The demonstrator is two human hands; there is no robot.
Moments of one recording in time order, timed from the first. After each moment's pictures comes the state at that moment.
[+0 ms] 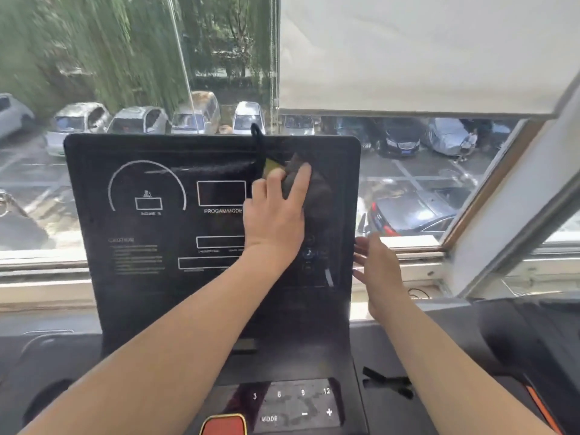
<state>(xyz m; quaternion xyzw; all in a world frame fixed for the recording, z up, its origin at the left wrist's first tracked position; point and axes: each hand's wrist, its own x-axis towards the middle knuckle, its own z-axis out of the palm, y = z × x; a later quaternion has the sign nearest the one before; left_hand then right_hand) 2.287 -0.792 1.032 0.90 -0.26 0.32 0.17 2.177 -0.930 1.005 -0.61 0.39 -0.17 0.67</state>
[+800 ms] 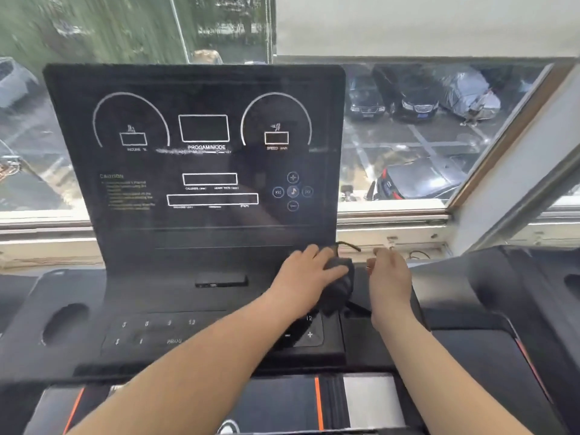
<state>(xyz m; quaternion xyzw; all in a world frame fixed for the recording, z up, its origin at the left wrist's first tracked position) 2.160 -0.801 0.881 0.85 -0.52 0.07 0.02 2.062 -0.927 0.937 -0.61 0.46 -0.21 0.61</state>
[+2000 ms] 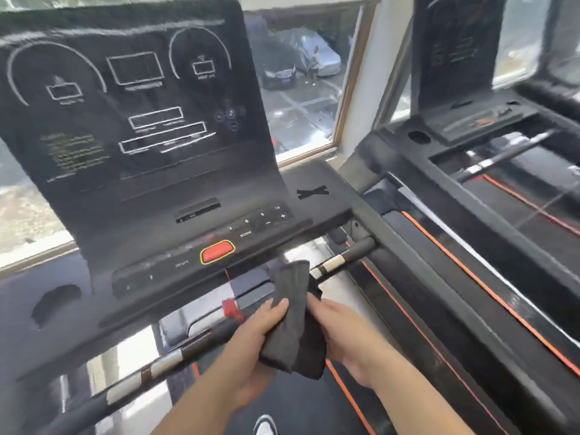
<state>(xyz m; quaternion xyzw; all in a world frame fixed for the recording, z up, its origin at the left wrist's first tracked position) 1.931 -0.522 0.920 0.50 -0.01 -0.60 0.63 1.819 -0.645 0.900 -0.51 0.43 0.00 0.74</state>
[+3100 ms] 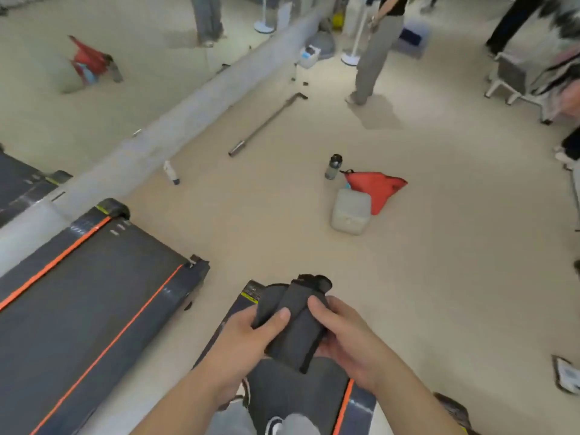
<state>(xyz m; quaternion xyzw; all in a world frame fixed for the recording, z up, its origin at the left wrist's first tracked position) 1.141 -0.482 0.844 0.24 -0.55 -0.76 -0.23 1.095 -0.290 0.851 0.17 0.58 -0.71 0.37</state>
